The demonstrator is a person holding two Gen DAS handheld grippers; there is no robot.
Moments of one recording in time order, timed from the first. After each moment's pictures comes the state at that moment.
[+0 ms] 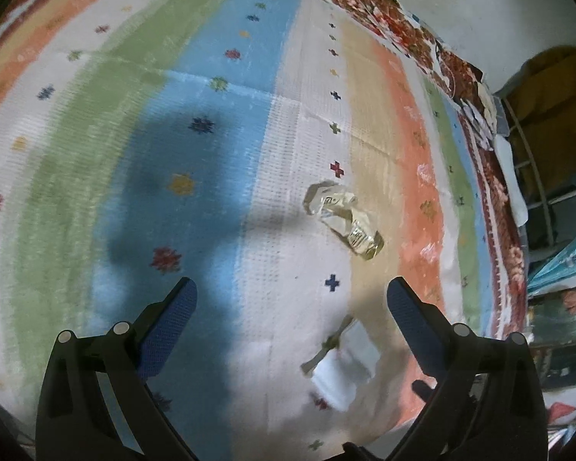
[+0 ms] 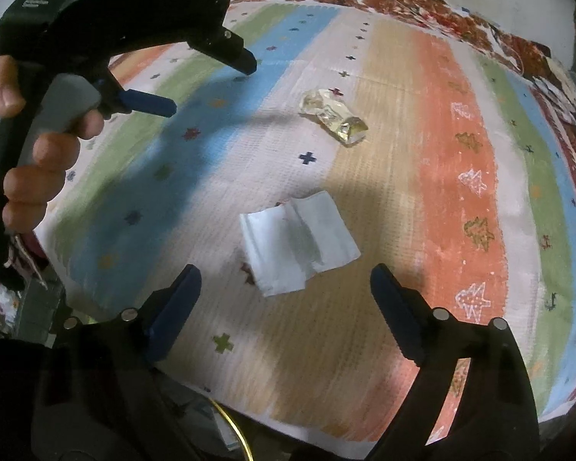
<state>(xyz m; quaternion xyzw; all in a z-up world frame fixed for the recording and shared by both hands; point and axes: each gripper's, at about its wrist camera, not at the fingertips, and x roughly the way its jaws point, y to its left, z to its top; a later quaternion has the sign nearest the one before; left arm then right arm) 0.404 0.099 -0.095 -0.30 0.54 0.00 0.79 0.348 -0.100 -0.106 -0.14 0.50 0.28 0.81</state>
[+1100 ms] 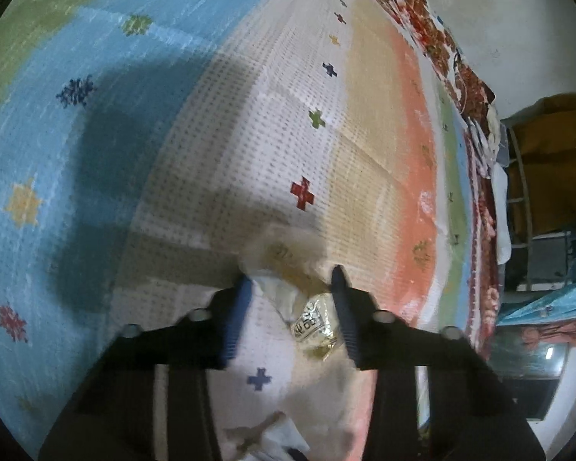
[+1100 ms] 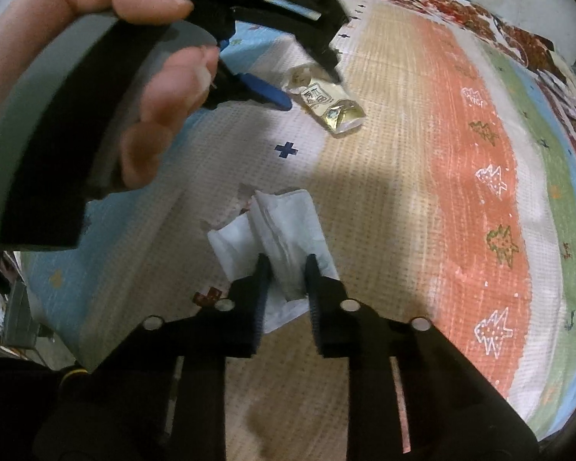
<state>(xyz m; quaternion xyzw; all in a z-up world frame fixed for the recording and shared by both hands) 0.487 0.065 -0.160 -0.39 0.55 -0.01 0.74 0.378 -0.090 -0.149 -0.14 0.51 0.27 0.81</state>
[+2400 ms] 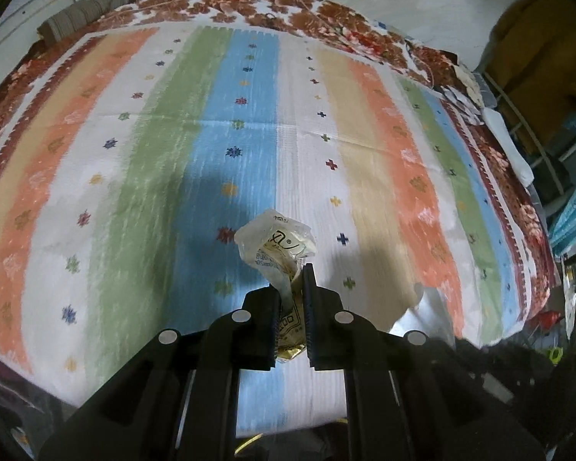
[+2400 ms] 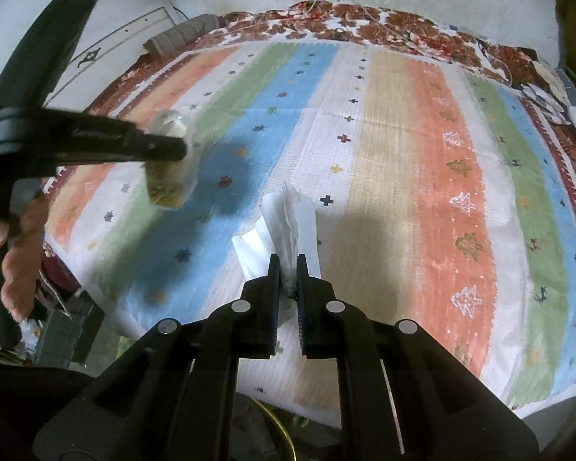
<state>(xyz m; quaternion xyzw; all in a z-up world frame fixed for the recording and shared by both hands) 0.311 0.091 -0.017 -0.17 0.50 0.02 0.85 0.311 -0.103 -0.039 -0.08 0.46 0.29 0.83</state>
